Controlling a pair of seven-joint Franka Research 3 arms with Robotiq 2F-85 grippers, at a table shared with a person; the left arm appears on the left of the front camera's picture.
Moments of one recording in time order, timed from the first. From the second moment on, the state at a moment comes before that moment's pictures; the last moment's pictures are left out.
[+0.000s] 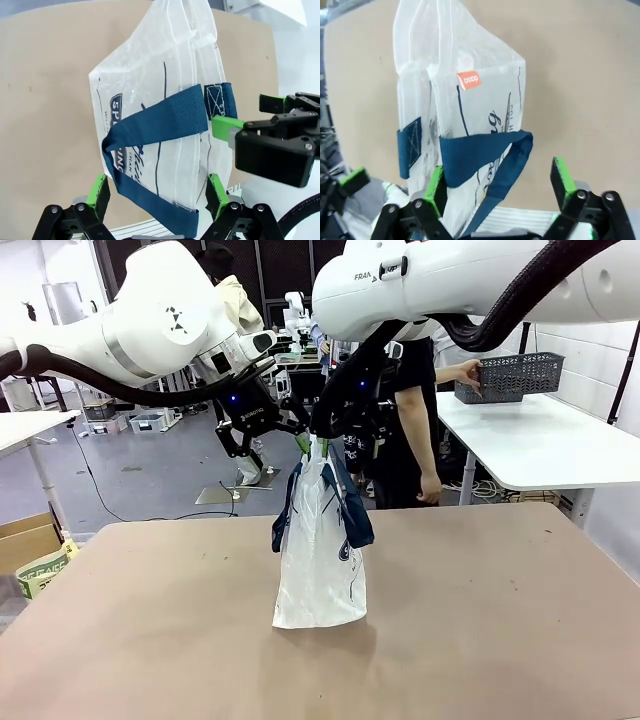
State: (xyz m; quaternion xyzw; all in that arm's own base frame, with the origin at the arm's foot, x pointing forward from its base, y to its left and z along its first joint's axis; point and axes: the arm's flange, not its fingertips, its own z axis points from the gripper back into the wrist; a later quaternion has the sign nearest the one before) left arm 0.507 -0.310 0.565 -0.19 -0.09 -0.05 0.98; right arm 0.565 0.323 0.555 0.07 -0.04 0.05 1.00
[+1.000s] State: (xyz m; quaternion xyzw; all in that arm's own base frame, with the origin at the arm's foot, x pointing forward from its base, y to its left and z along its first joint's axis) left arm 0.506 -0.319 0.534 -0.18 -0.04 -0.06 0.98; right arm 0.561 0.340 0.540 0.07 -0.01 0.07 1.00
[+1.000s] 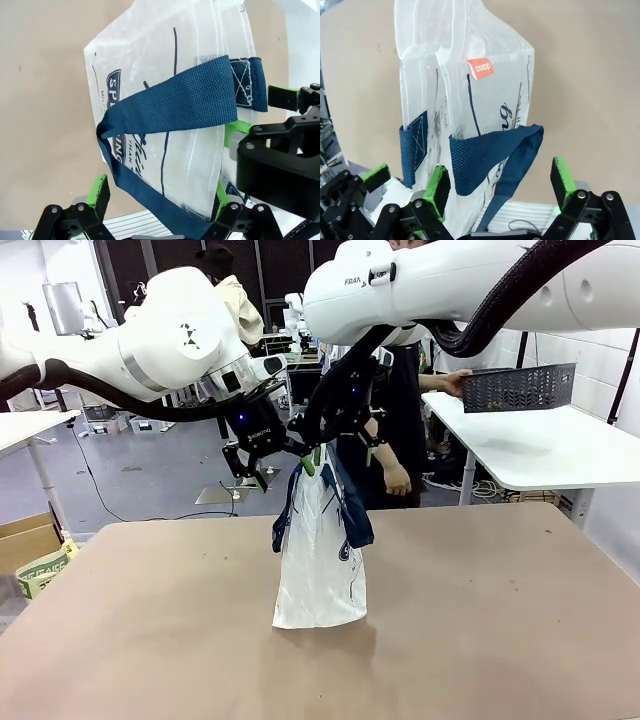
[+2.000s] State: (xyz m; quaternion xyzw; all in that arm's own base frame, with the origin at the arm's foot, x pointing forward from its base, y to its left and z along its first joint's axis) left arm 0.507 -0.317 0.534 -0.17 -0.04 -0.06 0.98; right arm 0.556 0.338 0.529 0.05 0.03 0.07 1.00
